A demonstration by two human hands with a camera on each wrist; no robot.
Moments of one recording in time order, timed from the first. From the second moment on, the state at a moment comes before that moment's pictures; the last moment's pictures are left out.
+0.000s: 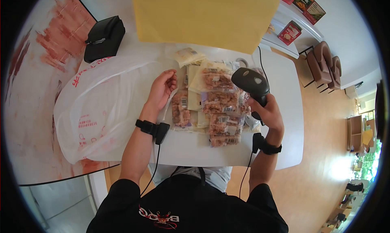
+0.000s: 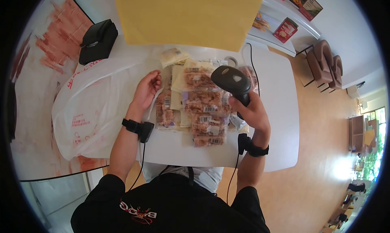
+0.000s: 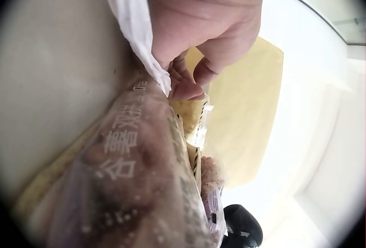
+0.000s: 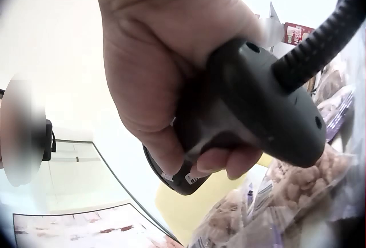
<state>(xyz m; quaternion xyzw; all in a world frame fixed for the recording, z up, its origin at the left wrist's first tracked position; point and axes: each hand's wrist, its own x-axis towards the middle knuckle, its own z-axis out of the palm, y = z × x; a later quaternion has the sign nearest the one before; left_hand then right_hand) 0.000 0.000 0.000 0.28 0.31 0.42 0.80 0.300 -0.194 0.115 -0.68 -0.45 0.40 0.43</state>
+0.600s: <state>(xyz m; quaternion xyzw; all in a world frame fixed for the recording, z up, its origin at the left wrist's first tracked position) 0.000 -0.002 0.007 0.28 0.30 0.41 0.81 0.296 -0.186 0.101 -0.60 -0.41 0.51 0.45</state>
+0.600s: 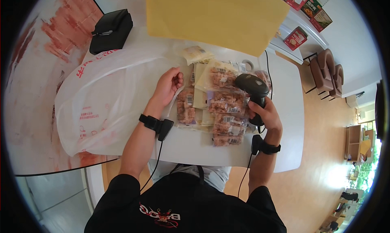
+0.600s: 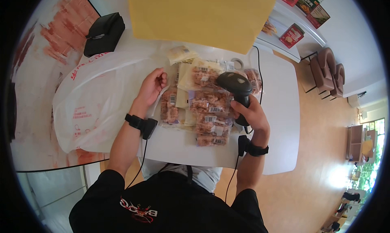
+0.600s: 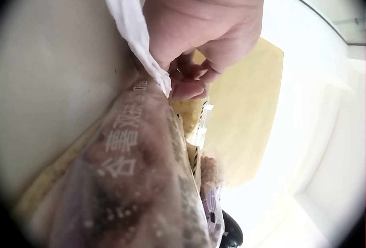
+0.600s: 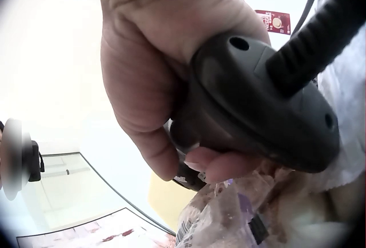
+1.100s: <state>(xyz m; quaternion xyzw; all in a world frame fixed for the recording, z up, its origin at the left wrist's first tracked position) 0.004 -0.008 0.019 0.39 0.34 0.39 0.76 0.293 -0.187 0.087 -0.60 -0.42 0.49 0.48</state>
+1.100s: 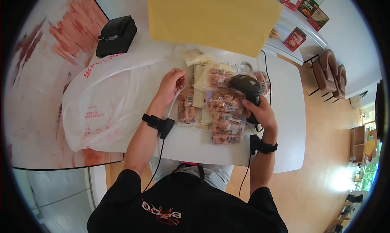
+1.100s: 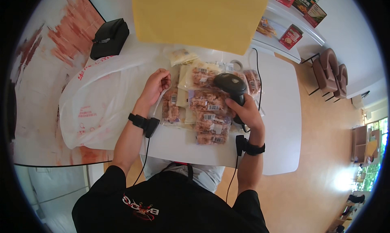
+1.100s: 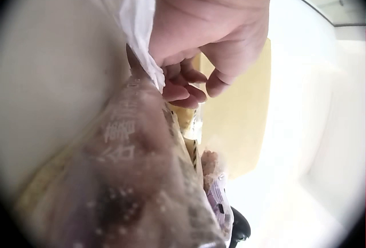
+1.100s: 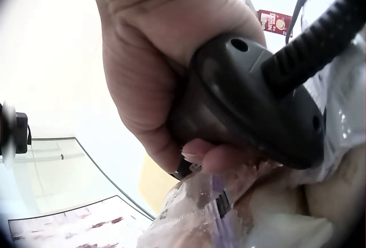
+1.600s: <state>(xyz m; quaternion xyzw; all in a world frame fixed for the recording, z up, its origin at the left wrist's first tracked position) 0.065 -0.047 0.104 0.92 0.26 0.28 0.07 0.291 -0.188 0.084 -0.61 -0.45 0.45 0.47</state>
